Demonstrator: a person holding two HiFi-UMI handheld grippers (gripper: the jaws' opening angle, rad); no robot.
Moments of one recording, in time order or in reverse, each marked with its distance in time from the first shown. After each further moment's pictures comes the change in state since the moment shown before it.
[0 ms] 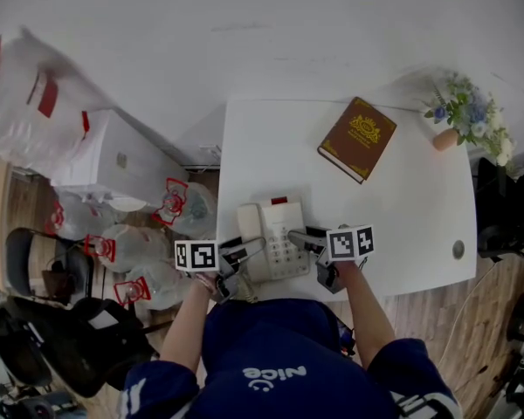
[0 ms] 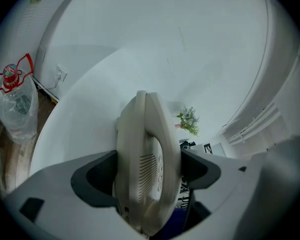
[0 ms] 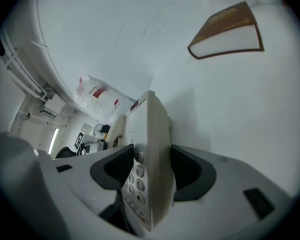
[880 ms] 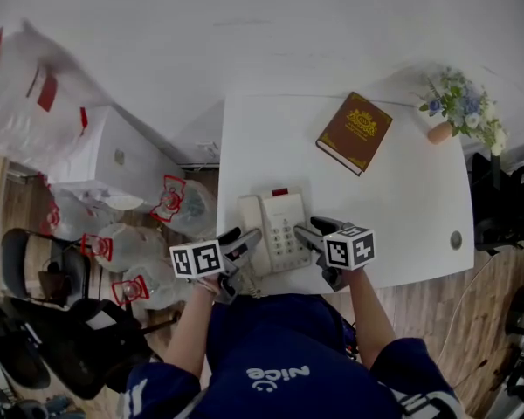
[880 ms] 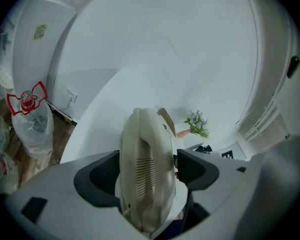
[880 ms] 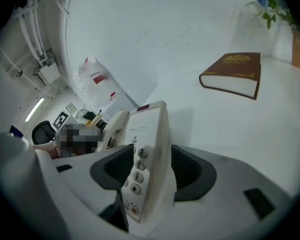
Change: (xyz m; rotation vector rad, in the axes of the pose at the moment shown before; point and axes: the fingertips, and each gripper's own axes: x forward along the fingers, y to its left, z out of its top) left arm -0.023 -0.011 0.011 0.097 -0.132 0.141; right arm -0.022 0.007 0.001 -0.273 -0.055 -0.214
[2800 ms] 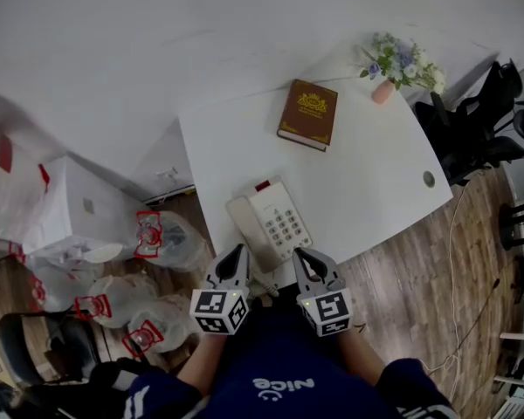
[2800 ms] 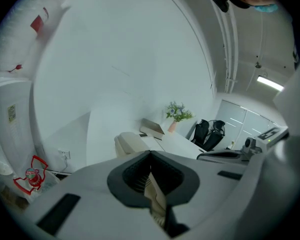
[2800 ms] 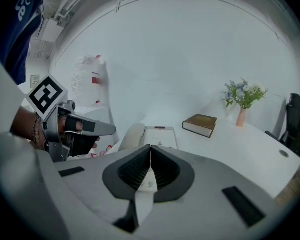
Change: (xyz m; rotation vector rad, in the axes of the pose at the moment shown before) left arm -0.064 -0.038 -0.004 0.607 -0.150 -0.001; right arm -0.056 0.124 -0.036 -0.268 -0.430 -0.576
